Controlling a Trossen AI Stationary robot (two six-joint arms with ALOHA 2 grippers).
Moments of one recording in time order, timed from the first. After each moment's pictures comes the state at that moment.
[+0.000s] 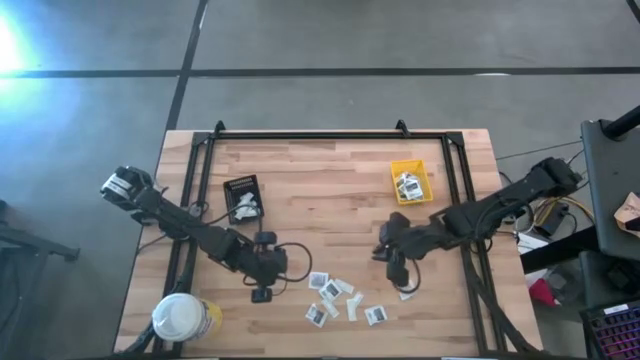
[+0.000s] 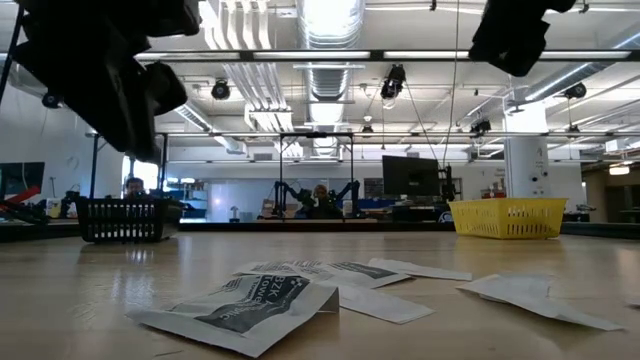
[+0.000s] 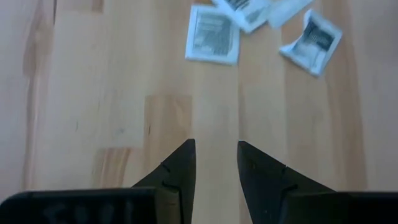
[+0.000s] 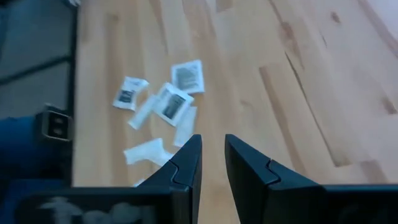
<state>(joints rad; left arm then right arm) -0.48 1.46 0.95 -0.53 -0.15 -0.48 0.41 1.27 0.95 -0.50 0.19 0.66</state>
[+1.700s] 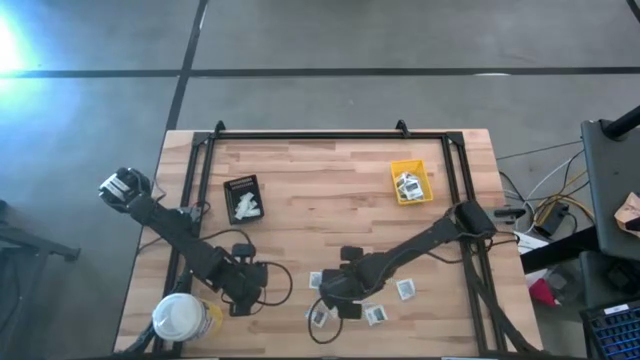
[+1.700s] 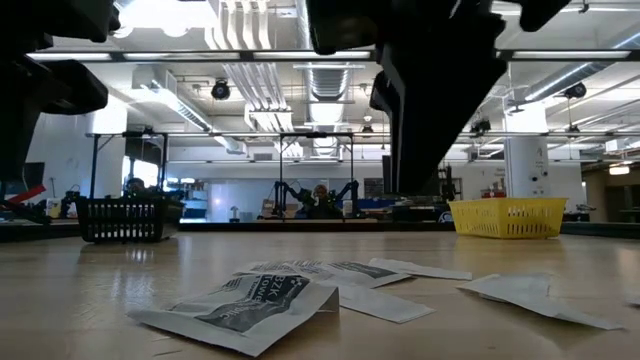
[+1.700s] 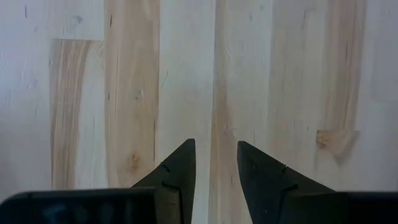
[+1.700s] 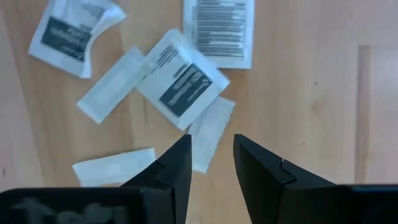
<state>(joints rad) -0.67 1.46 0.95 -0.74 -0.13 -0.70 0.44 2.11 1.68 -0.93 0.13 0.53</state>
